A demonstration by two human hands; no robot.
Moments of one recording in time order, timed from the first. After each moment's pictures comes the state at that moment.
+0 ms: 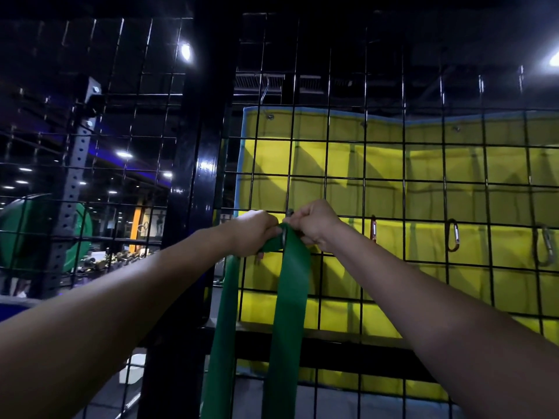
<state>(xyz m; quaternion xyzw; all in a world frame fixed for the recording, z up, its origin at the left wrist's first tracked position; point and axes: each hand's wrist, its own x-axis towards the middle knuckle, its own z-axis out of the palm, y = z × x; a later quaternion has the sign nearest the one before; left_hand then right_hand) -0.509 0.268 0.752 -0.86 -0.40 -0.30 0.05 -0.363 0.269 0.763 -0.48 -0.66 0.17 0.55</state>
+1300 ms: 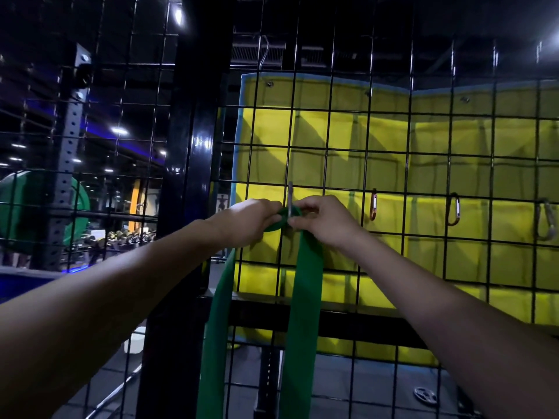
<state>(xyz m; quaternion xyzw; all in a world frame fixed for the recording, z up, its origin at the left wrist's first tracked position) -0.511 0.277 0.723 -0.88 -0.35 -0.31 0.12 -0.340 0.236 0.722 -0.45 -0.75 0.06 0.47</state>
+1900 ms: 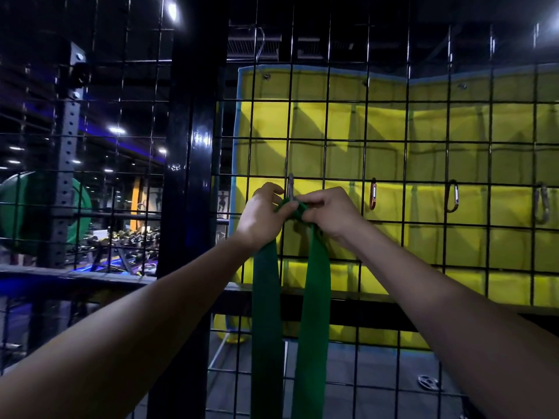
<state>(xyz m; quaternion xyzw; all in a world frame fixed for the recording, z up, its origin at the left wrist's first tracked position) -0.474 0.265 0.703 -0.73 -0.37 -0.57 -0.07 -0.340 0.234 0.718 -0.44 -0.71 0.09 0.54</state>
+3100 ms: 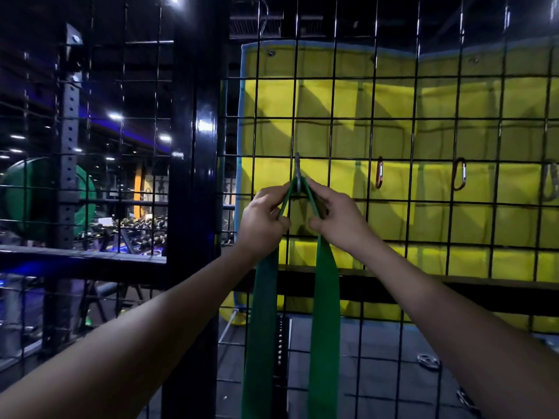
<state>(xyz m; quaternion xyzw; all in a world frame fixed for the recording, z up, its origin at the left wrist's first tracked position) -0.486 0.249 0.656 -0.74 -0.30 -0.60 -0.07 -0.337 0.231 0.676 -0.42 -0.75 0.05 0.51</state>
